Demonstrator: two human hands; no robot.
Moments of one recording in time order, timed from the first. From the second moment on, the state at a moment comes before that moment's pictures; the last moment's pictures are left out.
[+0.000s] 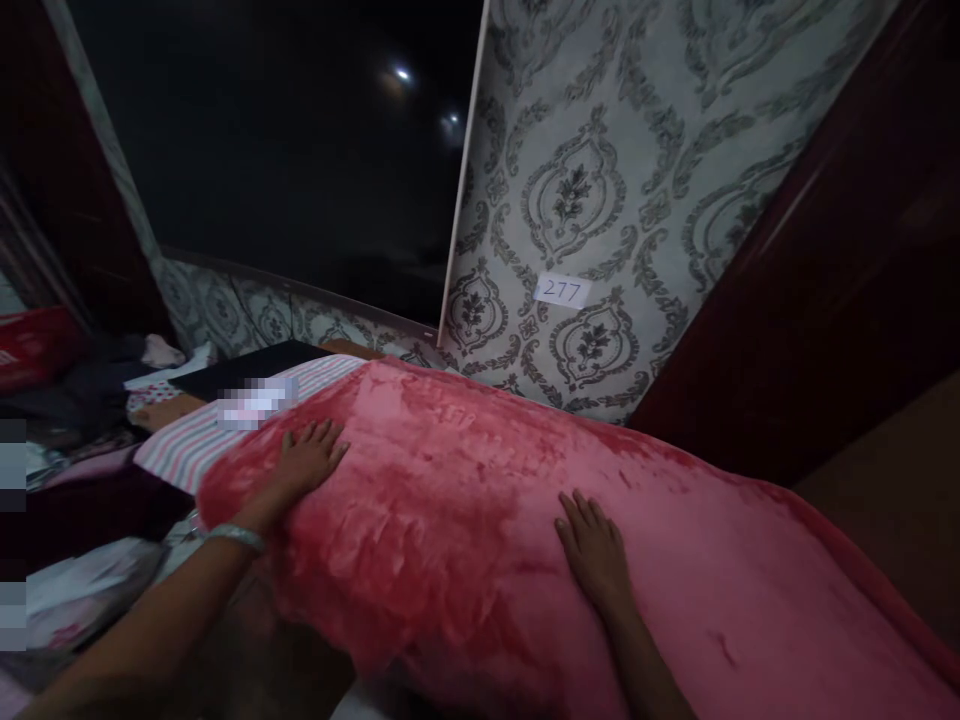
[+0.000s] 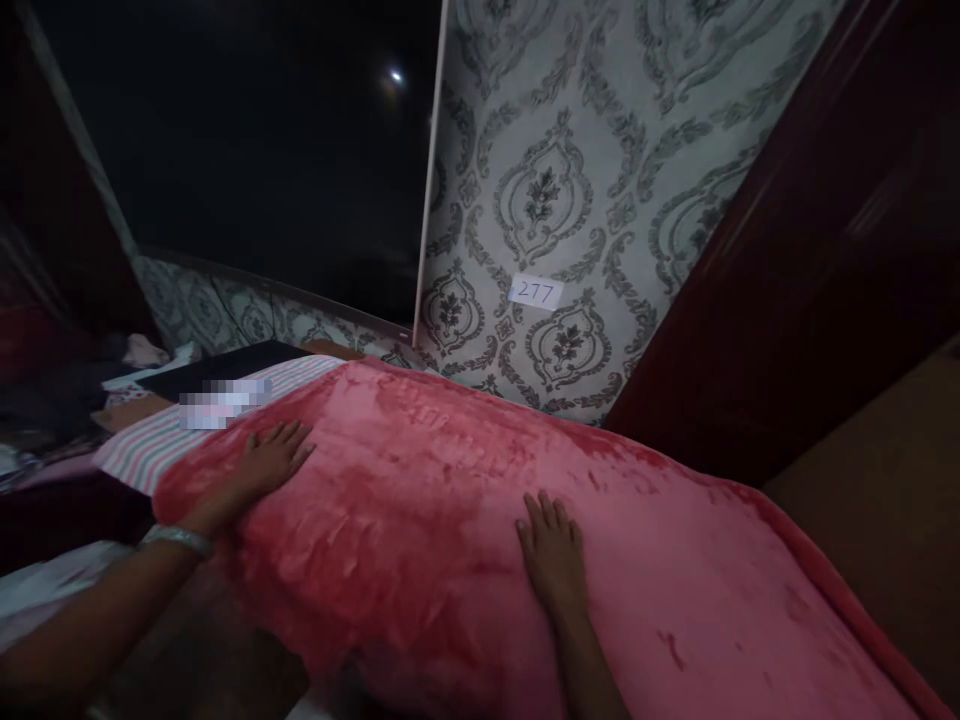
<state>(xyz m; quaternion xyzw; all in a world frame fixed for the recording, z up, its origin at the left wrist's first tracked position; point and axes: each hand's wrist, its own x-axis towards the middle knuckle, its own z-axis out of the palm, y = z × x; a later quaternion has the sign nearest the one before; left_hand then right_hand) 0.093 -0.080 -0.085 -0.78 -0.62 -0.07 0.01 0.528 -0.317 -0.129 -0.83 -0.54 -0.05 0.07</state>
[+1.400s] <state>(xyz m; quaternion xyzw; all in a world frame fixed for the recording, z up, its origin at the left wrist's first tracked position) 0.251 -0.022 -0.073 -0.94 -0.26 -0.15 -0.14 0.548 -0.254 -0.091 -0.81 -0.57 -0.02 0.16</state>
